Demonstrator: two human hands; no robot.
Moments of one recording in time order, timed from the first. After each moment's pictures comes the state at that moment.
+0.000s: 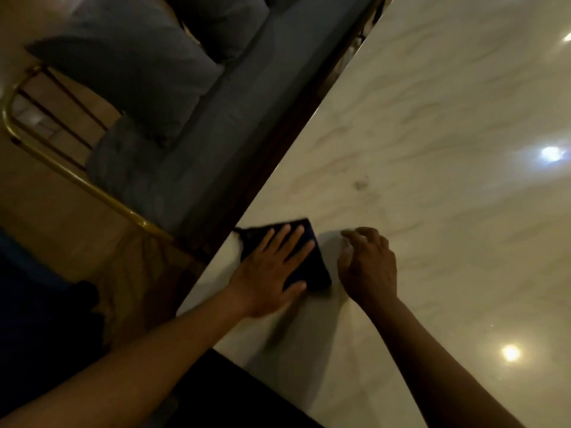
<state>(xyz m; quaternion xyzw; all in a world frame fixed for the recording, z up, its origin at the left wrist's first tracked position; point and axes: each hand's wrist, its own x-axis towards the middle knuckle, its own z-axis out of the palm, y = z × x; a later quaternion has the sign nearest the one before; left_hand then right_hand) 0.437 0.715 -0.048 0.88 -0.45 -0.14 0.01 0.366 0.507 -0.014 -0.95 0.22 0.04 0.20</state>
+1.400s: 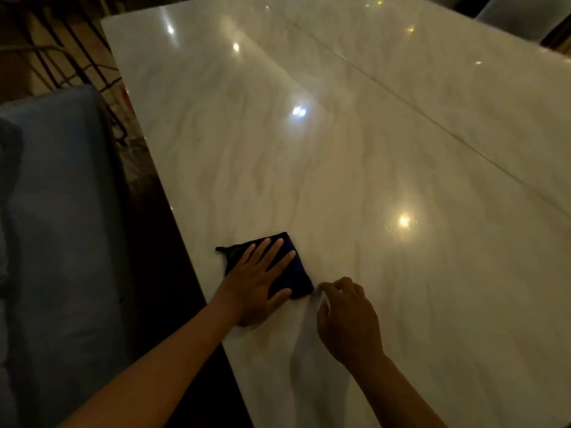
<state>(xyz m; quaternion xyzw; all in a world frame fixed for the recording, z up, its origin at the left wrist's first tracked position) 0.694 0.536 -0.062 0.59 -0.80 -0.09 -0.02 0.469 0.556 -0.023 -0.76 0.61 -0.08 0.20</state>
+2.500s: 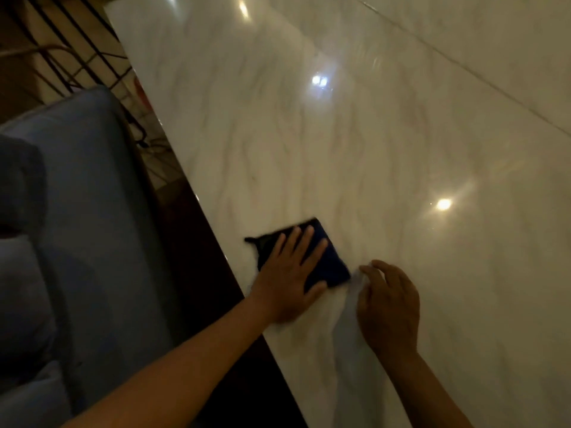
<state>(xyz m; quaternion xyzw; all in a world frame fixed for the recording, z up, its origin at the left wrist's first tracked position) 0.855 0.372 -0.060 0.58 -0.81 -0.11 -0.01 0.644 0.391 -0.048 -0.71 0.68 -0.16 0.09</state>
